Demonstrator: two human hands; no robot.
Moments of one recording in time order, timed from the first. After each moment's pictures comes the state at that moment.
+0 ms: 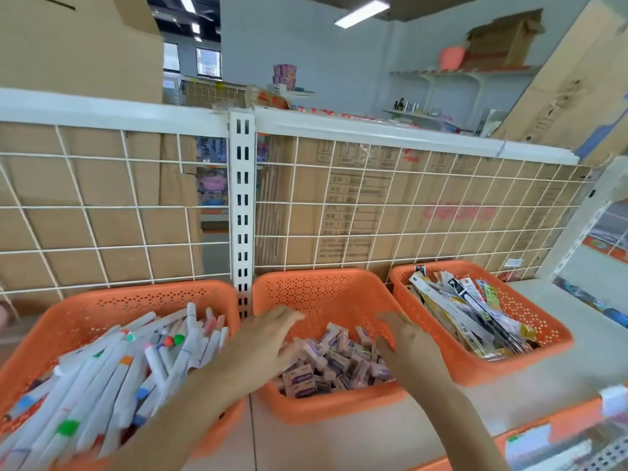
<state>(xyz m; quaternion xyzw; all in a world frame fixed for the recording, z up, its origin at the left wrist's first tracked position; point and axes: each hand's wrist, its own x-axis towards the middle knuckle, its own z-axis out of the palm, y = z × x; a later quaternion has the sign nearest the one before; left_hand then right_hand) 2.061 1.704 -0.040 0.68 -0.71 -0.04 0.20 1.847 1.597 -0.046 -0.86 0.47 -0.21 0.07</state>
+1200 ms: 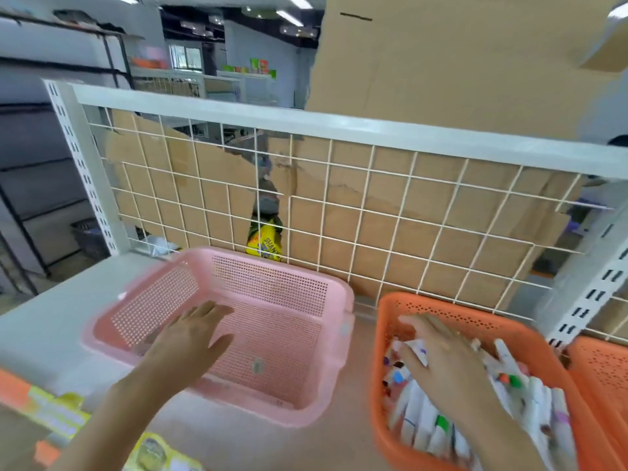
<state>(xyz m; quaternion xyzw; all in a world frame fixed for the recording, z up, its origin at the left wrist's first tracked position) 2.356 2.066 -0.055 0.92 -0.36 0.07 0.14 2.158 1.796 -0.029 -0.96 0.19 -0.21 0.08</state>
